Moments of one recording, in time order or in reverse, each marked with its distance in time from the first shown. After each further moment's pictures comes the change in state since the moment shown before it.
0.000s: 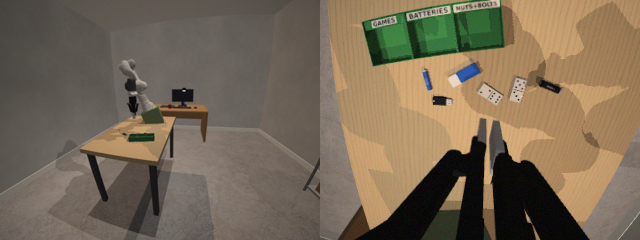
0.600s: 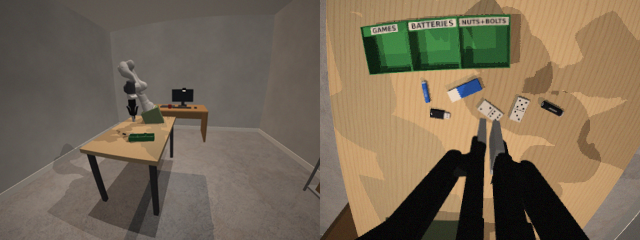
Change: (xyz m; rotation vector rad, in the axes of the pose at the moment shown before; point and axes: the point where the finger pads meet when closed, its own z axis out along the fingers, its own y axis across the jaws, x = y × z) arm 0.029 -0.007 0.026 0.005 0.000 -0.079
